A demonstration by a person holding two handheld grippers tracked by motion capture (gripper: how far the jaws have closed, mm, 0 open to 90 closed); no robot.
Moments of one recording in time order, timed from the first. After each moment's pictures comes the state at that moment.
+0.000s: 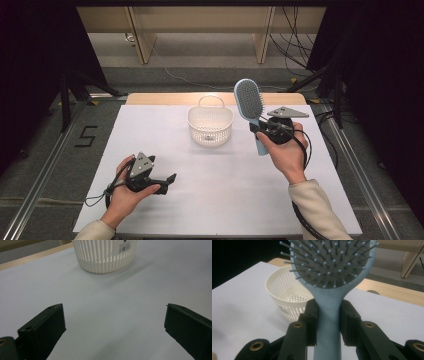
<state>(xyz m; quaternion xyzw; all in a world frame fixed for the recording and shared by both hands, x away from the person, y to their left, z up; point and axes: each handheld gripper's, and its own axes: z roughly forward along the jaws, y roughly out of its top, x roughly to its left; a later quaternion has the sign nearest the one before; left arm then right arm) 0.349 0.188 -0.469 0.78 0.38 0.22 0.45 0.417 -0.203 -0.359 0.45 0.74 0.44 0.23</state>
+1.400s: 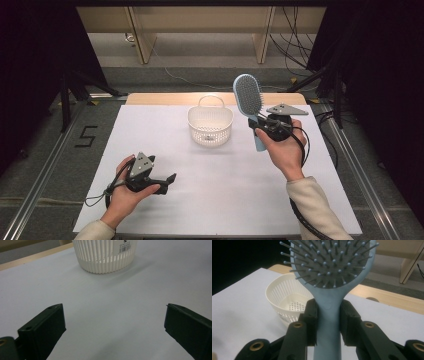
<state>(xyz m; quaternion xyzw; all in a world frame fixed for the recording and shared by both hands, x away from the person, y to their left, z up) 0.349 0.188 -0.470 0.78 0.38 0.22 0.45 0.422 -0.199 -0.354 0.44 0.73 0.46 0.24</state>
